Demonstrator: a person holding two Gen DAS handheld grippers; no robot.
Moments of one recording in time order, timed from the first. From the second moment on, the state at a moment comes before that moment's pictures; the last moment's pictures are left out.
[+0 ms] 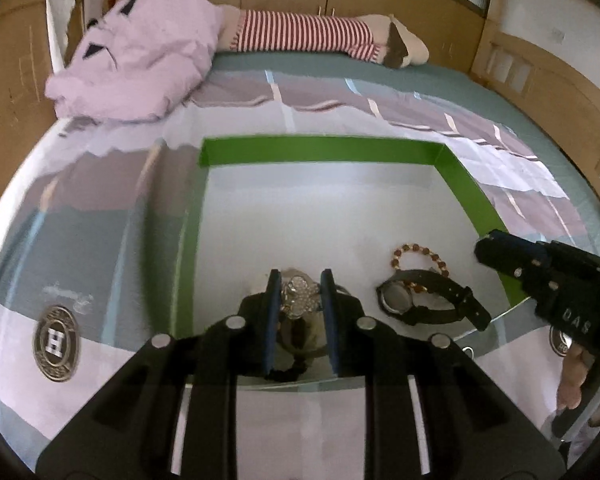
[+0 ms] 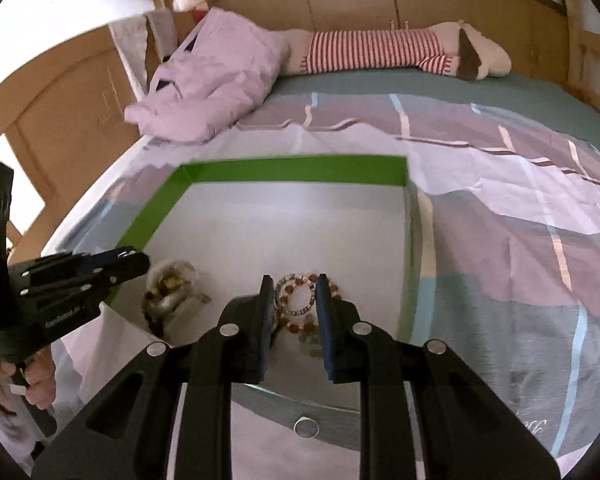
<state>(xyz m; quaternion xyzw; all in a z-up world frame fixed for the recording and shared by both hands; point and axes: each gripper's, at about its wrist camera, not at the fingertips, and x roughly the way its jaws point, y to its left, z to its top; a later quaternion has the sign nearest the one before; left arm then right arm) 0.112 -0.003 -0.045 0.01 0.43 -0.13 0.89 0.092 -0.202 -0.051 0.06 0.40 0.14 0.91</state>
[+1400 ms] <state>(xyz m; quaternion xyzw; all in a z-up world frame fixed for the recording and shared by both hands) 0.013 0.025 -0.109 0.13 0.55 -0.18 0.81 0.045 -0.170 -0.114 -0.07 0.55 0.26 0.79</state>
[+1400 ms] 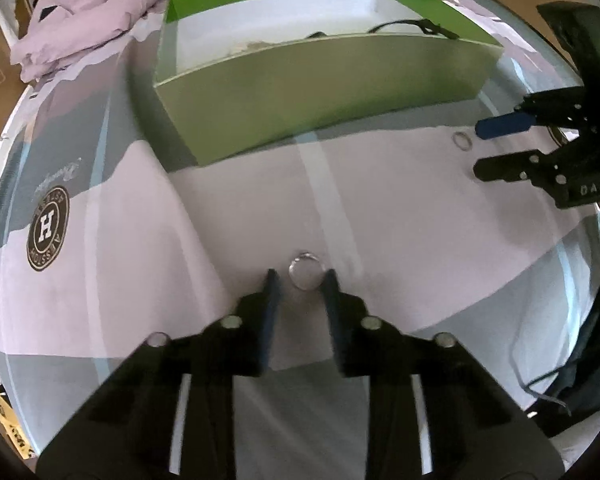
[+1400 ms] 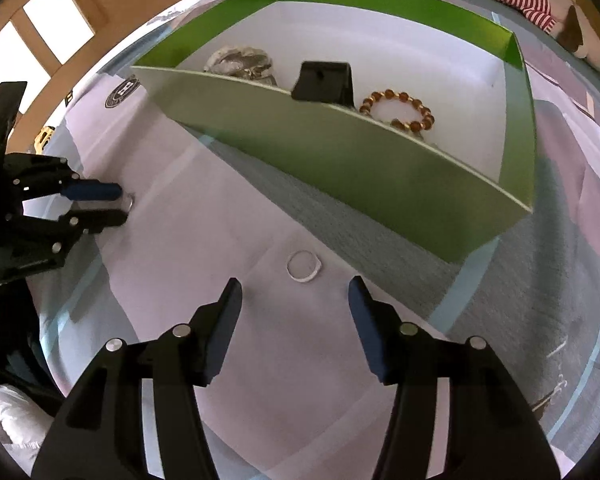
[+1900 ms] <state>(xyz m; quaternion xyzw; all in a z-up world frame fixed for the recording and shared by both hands) 0.034 0.006 -0.093 0.09 0.50 -0.20 0.84 0.043 -0.166 -0.117 -0.08 0.55 0.26 0.79</state>
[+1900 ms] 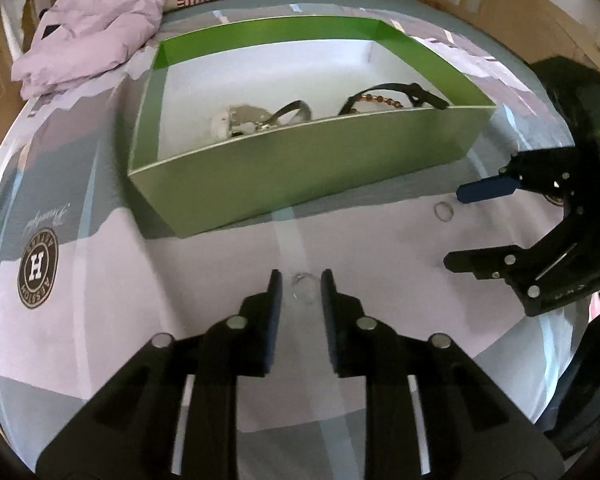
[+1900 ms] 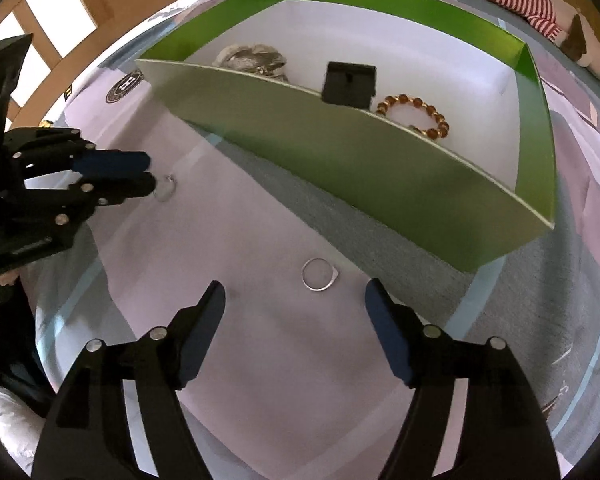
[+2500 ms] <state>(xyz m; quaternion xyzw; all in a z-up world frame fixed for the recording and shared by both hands) 0.028 -0.001 -0.108 0.11 0.52 -0.20 0.82 0.029 -0.182 -0.097 -0.10 0.50 0.25 0.83</state>
